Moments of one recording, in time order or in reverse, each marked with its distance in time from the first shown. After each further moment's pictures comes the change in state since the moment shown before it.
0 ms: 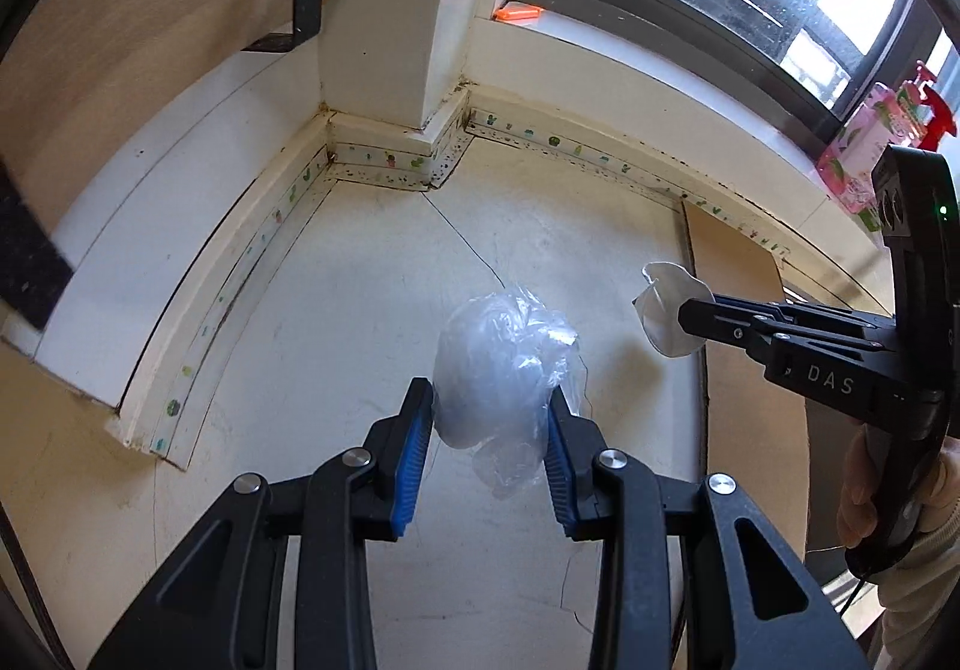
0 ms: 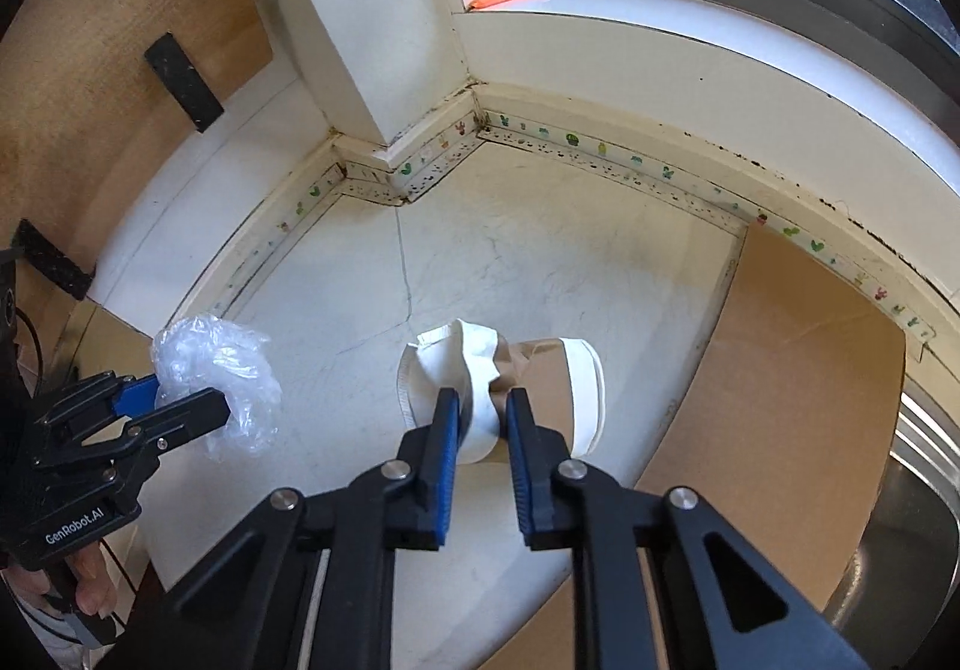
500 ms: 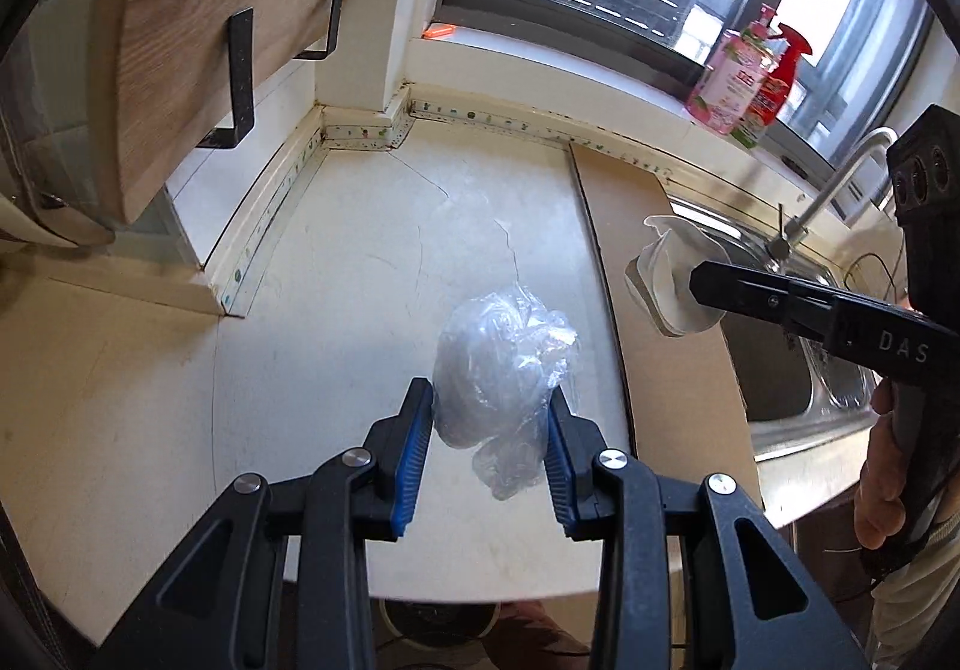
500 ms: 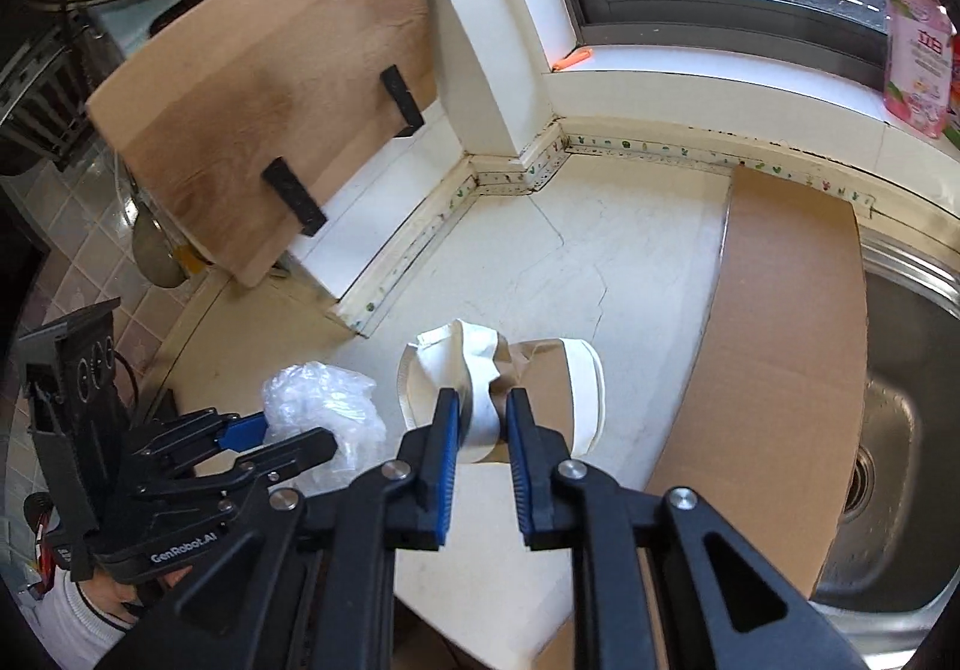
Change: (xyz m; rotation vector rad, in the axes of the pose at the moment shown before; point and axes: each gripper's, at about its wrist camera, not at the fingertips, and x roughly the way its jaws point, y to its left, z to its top) left arm -0.142 0.018 -0.128 0.159 -0.028 -0.132; right arm -0.137 0.124 -0.132 0.125 -0.177 0.066
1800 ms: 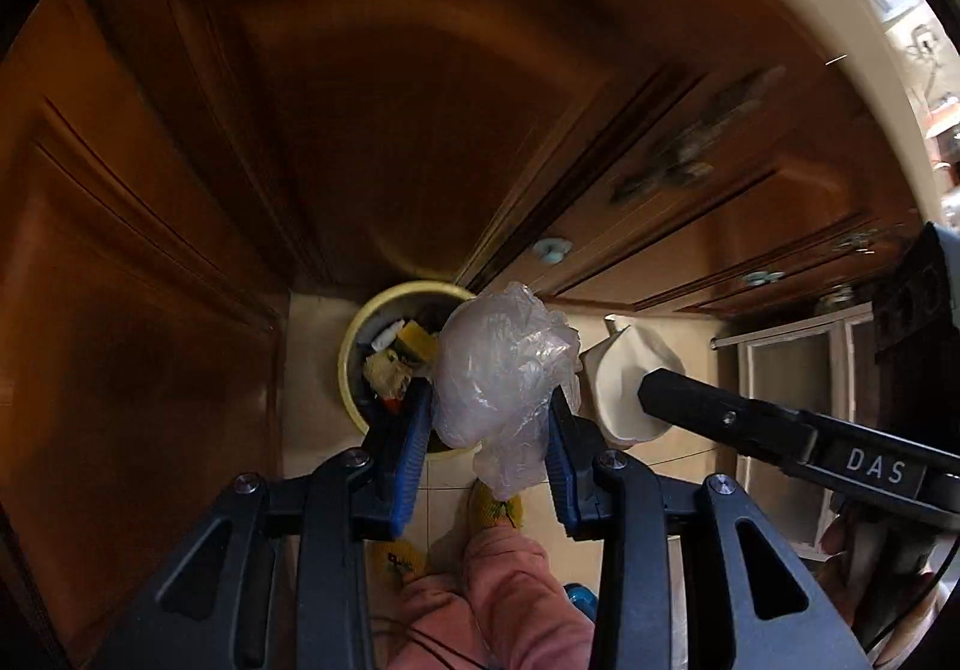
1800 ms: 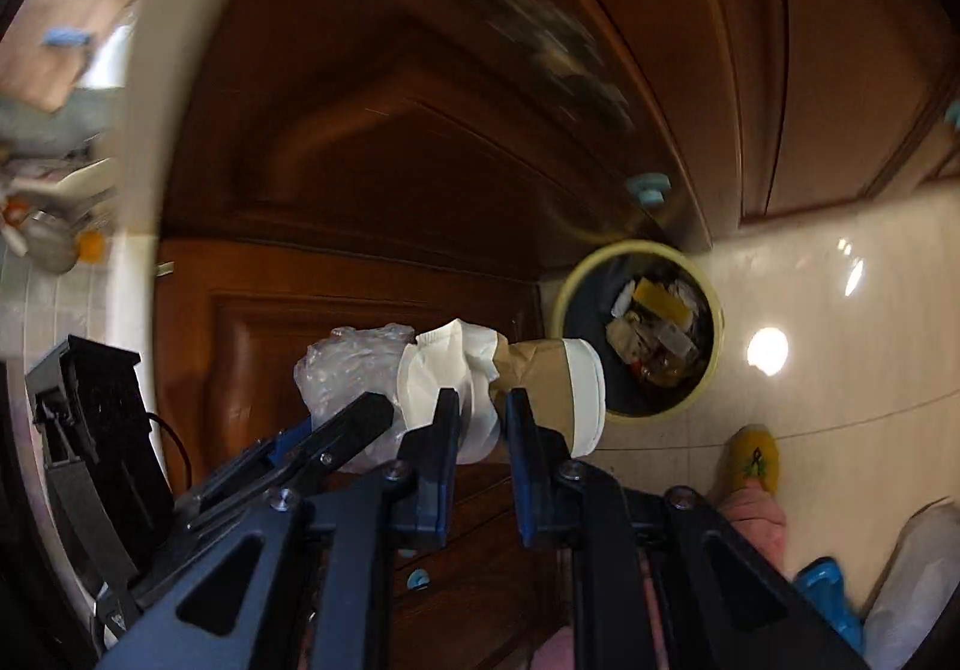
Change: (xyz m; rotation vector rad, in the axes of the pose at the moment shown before) left arm 0.148 0.038 -0.339 -0.021 0.395 -0.024; right arm 0.141 -0.044 -0.405 0.709 0.219 0.066
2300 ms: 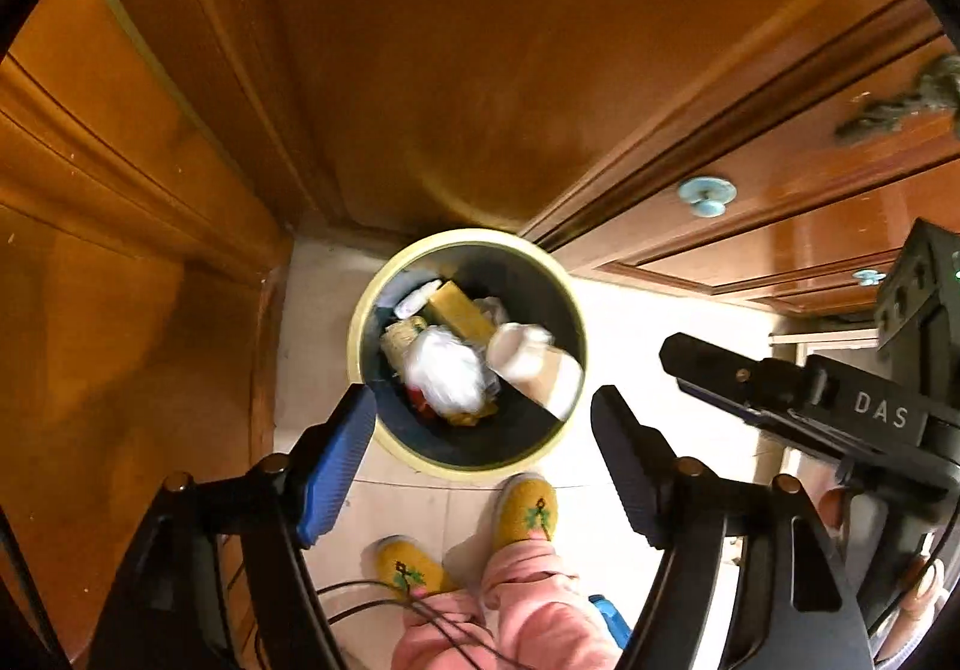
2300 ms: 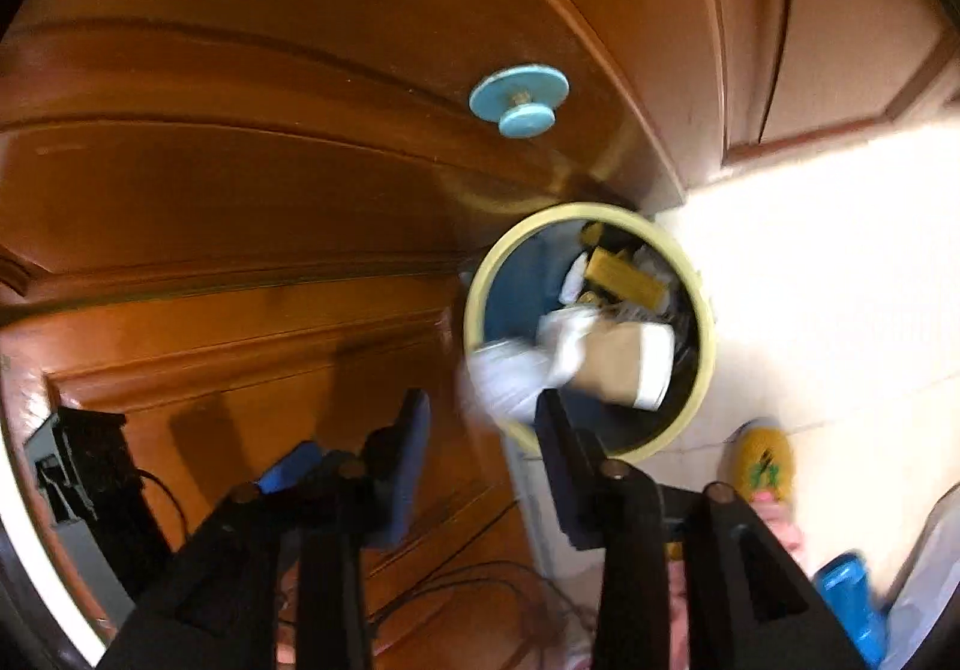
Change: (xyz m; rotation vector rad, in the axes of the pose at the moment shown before) left arm 0.133 0.054 -0.001 -0.075 0.099 0.061; right arm 0.127 -0.092 0.031 0.087 0.071 -0.072
